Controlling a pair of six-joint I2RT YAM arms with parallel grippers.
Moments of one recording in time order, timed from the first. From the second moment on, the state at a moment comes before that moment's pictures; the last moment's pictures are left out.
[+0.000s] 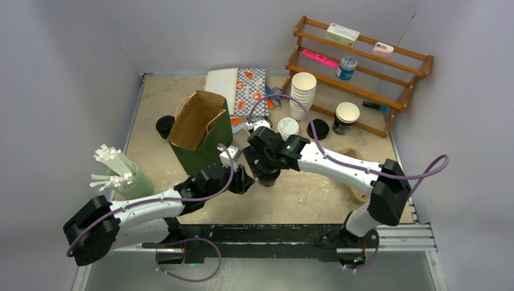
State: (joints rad) left arm -0.92 1.06 0.35 0.29 -0.08 -0.54; right arm 0.99 1.56 1.28 -0.76 0.27 0.43
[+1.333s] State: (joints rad) left arm -0.91 1.06 0.76 -0.15 -0.03 -0.33; right arm 0.86 1.34 1.24 -0.81 0.27 0.59
